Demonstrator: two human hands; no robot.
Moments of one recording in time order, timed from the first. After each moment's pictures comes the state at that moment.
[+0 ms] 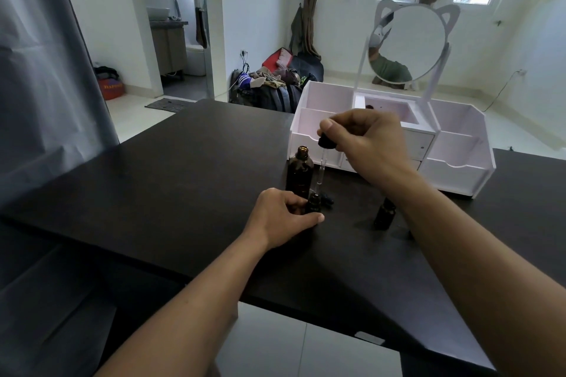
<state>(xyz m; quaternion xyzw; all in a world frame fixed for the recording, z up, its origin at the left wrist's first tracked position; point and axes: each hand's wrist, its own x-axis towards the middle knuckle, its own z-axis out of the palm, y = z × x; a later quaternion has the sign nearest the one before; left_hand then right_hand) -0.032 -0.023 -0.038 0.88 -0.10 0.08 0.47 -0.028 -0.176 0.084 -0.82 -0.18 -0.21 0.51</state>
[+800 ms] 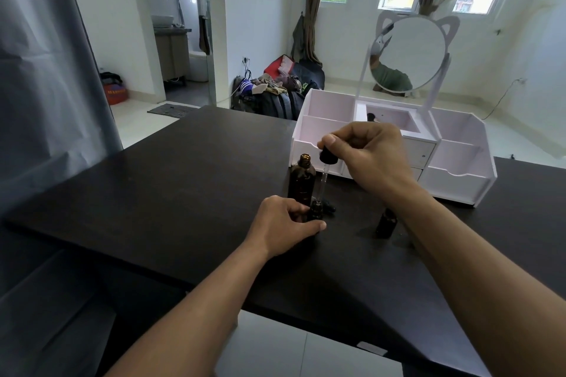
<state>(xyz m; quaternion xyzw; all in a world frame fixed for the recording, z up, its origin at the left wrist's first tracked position) -0.033 -0.023 -0.039 0.87 -0.09 0.09 0.48 -0.031 -0.178 0.084 -0.82 -0.20 -0.20 0.50</state>
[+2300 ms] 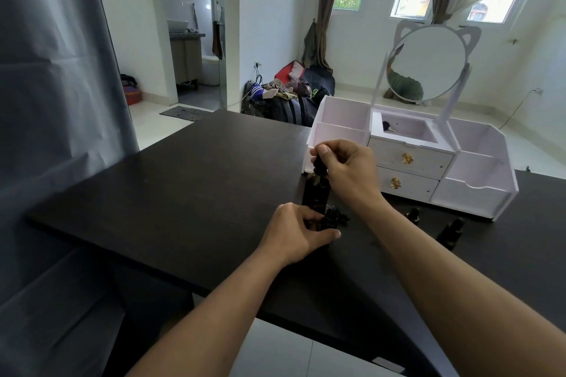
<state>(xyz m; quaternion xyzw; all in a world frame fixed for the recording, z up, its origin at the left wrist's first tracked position) -0.037 -0.023 -0.034 0.87 -0.06 0.05 0.49 0.013 -0.136 0.041 -0.80 -0.14 -0.18 0.56</state>
